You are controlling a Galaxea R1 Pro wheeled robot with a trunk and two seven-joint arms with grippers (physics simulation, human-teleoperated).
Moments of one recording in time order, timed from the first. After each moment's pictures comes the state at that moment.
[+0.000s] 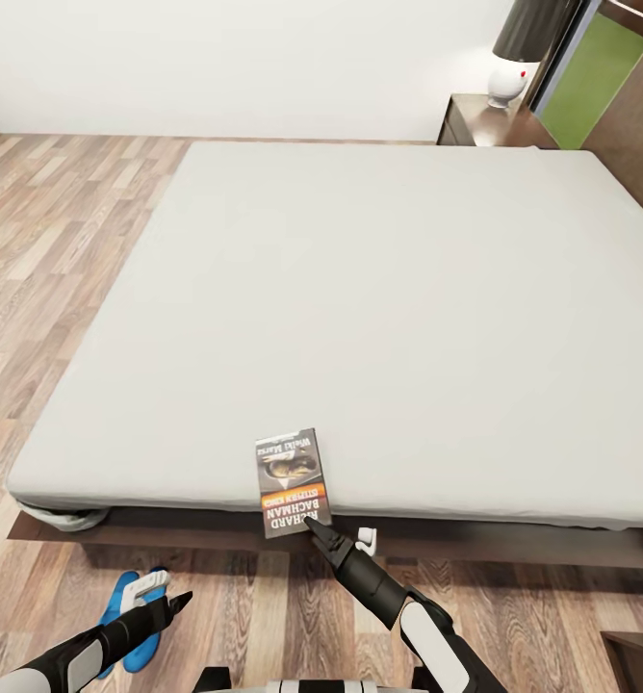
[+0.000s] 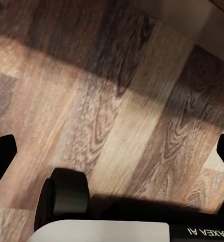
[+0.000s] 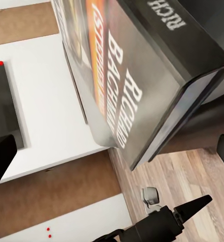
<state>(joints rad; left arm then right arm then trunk) -0.62 0.24 0.03 -0.02 0.39 -0.02 -0.51 -0.36 0.08 0.29 -0.82 -1.05 0.34 0.71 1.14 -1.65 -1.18</state>
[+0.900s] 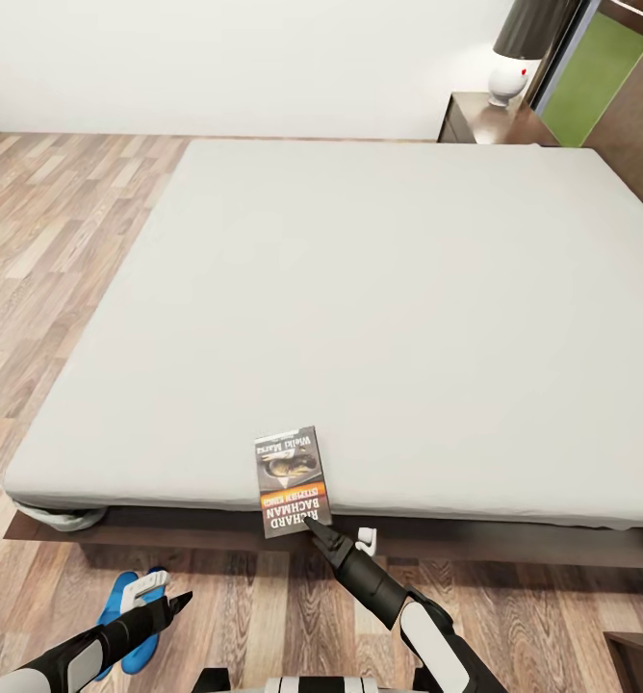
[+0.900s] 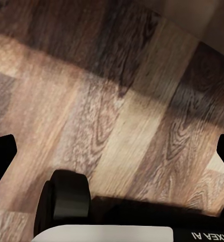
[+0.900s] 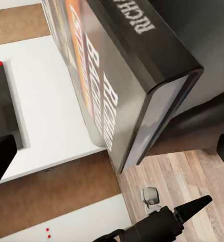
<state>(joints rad) -0.62 0.24 0.03 -0.02 0.39 -0.02 -0.51 -0.36 0.08 0.29 -0.82 -1.05 0.34 0.71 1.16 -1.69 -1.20</state>
